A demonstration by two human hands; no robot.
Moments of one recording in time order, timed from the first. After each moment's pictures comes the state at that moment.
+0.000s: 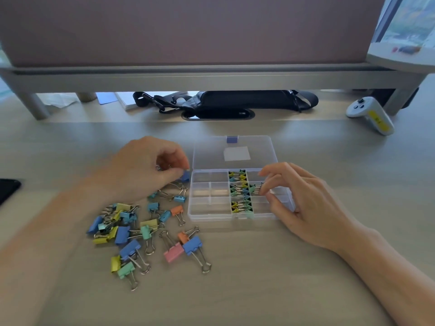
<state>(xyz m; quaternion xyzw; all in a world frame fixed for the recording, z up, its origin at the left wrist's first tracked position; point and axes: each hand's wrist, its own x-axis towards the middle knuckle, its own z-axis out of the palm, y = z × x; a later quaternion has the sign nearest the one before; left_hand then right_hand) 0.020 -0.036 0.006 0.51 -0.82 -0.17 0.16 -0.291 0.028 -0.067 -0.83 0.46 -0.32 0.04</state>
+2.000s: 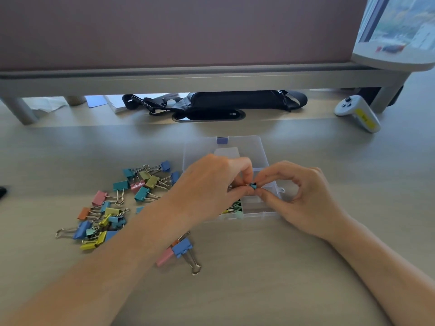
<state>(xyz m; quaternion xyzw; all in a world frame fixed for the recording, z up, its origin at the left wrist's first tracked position) -0.085 -0.015 -0.020 0.40 -0.88 -0.15 0.19 -0.295 0.023 -0.064 -0.75 0.47 -0.44 0.14</state>
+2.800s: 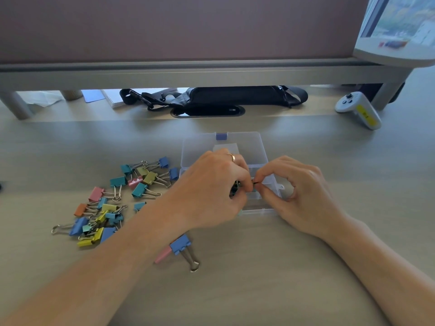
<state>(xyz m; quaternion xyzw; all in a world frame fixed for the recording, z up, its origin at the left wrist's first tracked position) -0.083 -0.010 -0.025 0.36 -0.90 -0.13 0.18 -0.294 0.024 -0.063 -0.79 0.46 -0.39 0.05</state>
